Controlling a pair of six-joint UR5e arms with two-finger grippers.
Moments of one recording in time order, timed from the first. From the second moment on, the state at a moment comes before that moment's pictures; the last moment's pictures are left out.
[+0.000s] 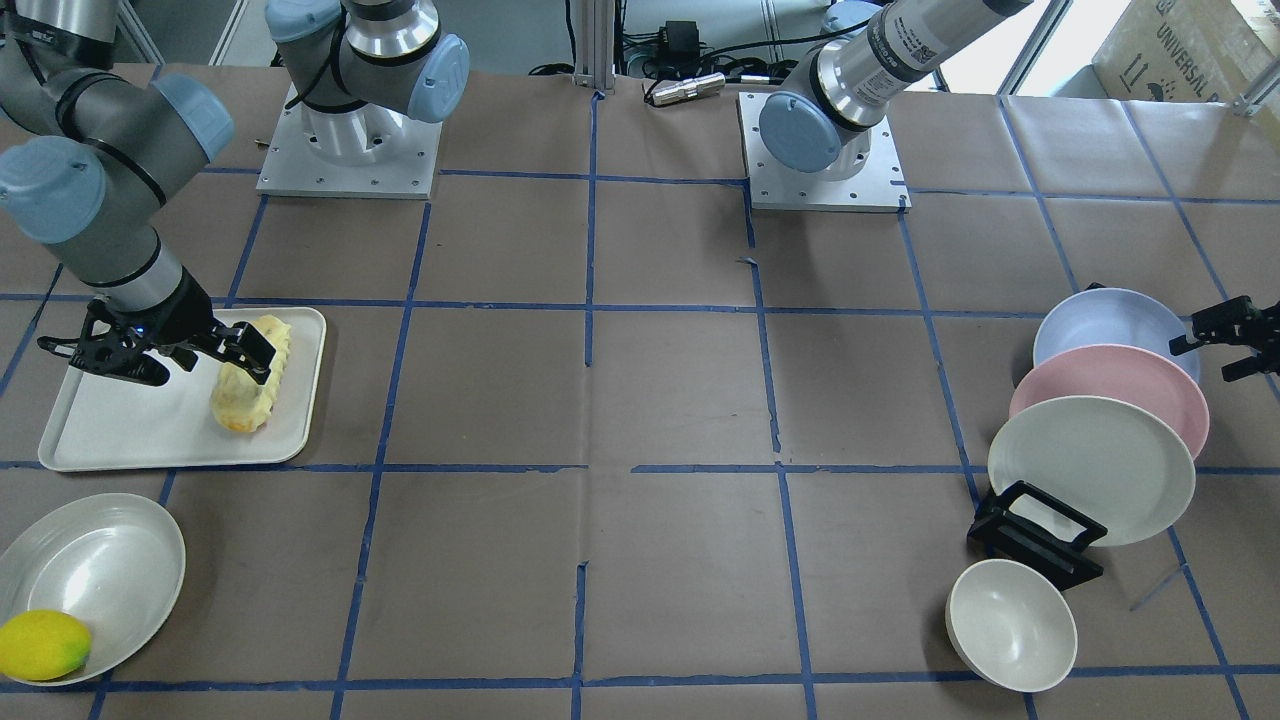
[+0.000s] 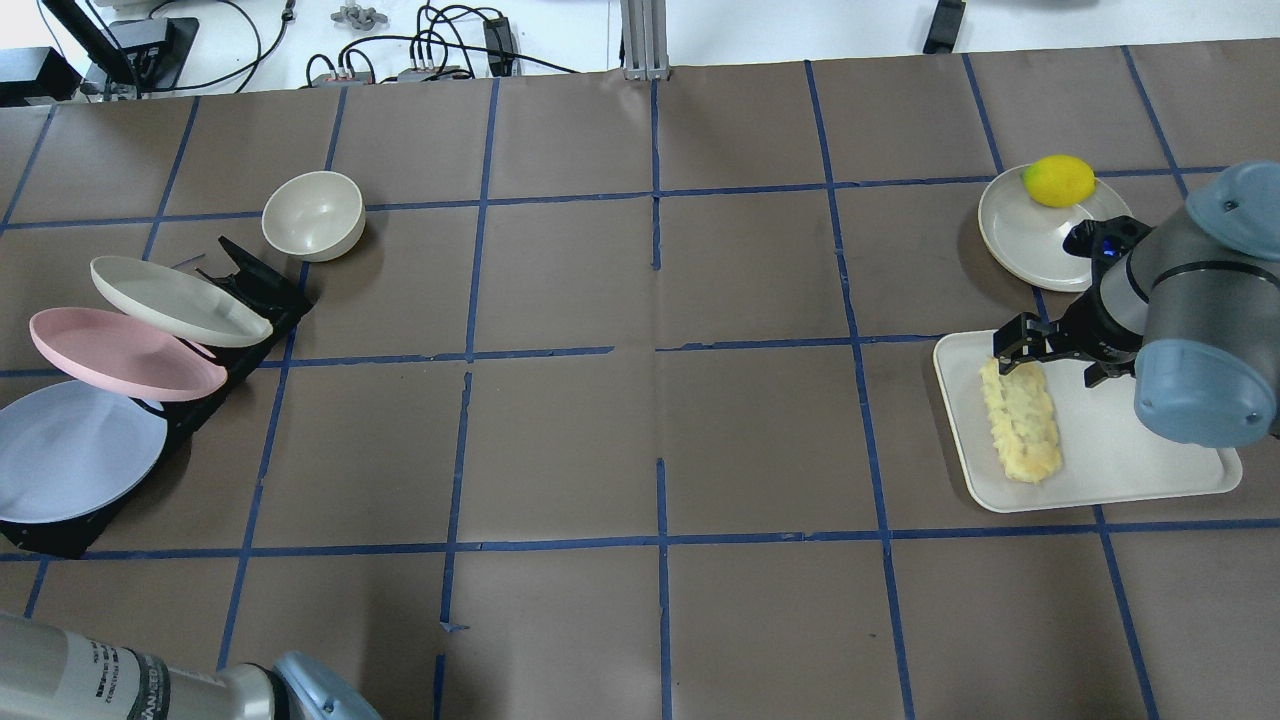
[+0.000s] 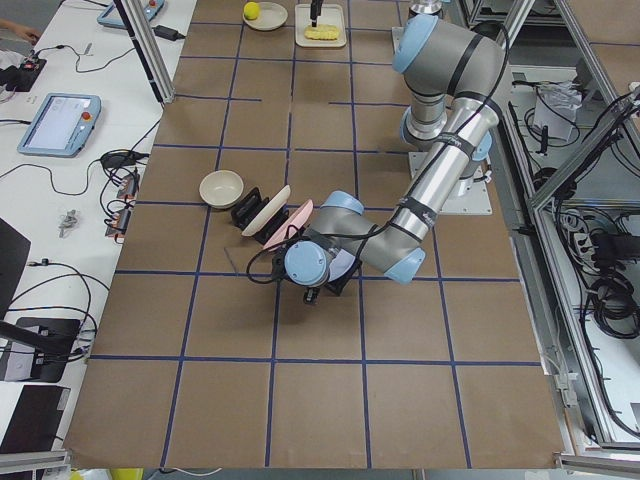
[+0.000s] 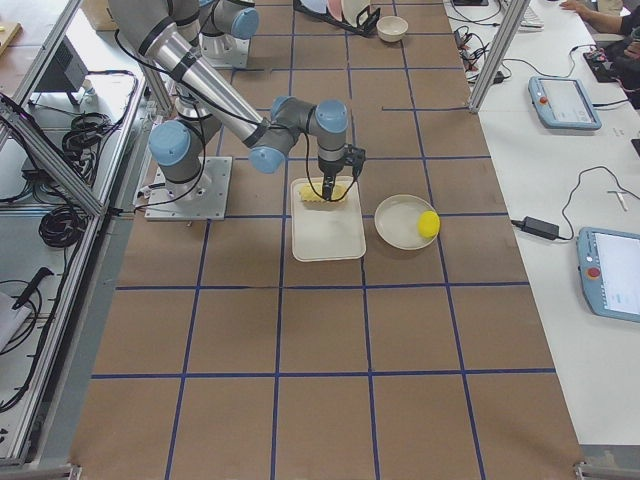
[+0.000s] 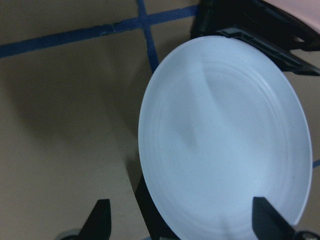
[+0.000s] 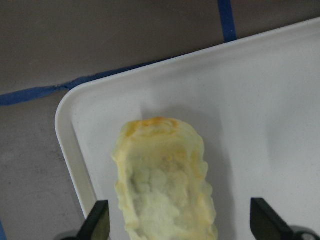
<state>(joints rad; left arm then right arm) -0.59 -2.08 -1.52 -1.41 1.49 1.25 1.15 -1.46 2.20 -2.32 -1.53 -0.22</state>
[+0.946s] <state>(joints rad) -0.59 -2.10 -1.52 -1.41 1.50 1.21 1.15 -1.43 2.33 -2.55 -1.54 -0.23</state>
